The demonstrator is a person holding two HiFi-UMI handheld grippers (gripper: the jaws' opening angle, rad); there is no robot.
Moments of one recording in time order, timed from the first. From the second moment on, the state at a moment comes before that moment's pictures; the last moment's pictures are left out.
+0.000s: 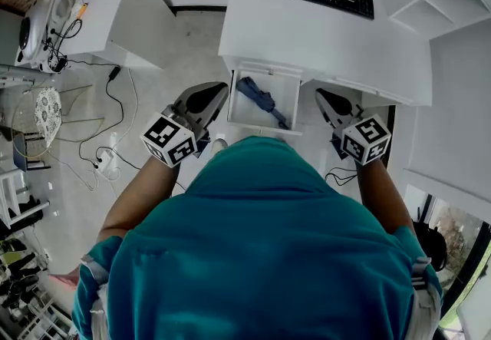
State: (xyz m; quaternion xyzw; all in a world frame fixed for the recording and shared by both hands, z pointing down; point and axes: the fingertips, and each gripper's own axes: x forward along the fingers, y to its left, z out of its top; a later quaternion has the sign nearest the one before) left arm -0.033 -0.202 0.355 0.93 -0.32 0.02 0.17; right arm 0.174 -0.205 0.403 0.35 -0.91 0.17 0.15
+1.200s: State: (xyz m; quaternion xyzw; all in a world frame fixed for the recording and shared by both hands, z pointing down) left arm -0.035 -0.189 0.355 0.93 -0.32 0.02 0.17; right arm 0.169 -0.194 0.404 0.35 -0.91 0.17 0.15
